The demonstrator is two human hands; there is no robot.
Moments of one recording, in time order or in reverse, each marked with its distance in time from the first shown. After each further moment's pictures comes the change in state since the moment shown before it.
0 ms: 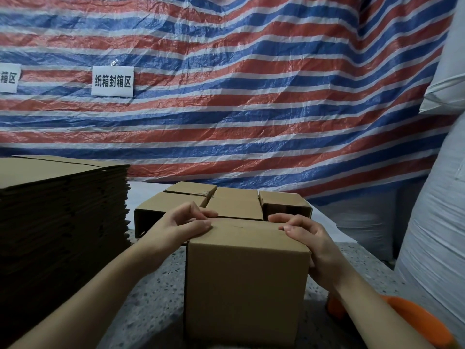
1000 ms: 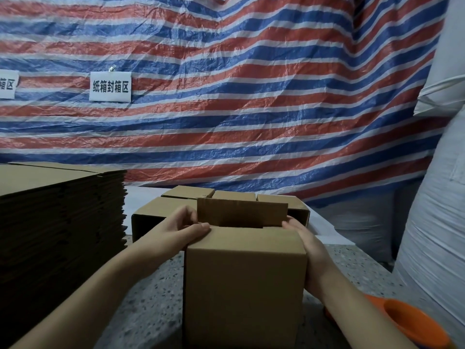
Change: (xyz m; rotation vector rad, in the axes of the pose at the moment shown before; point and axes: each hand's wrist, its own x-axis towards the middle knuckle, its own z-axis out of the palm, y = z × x) left_hand -0.004 0.012 0.002 0.087 -0.024 -0.089; right_hand 0.008 0.009 0.010 0.180 0.101 0.187
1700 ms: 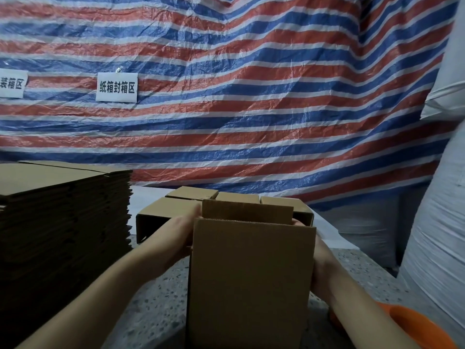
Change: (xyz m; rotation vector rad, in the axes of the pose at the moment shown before) left_hand 0.000 0.002 0.005 -0.129 -0.011 -0.111; right_hand -0.006 -0.011 0.010 -0.115 0.019 0.014
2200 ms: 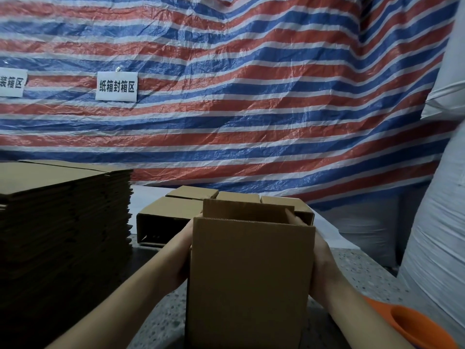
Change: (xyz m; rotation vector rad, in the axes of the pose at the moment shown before) left_hand -0.004 -0.010 0.027 -0.355 0.039 -0.085; right_hand -0.008 0.008 0.004 0.084 0.034 -0.073
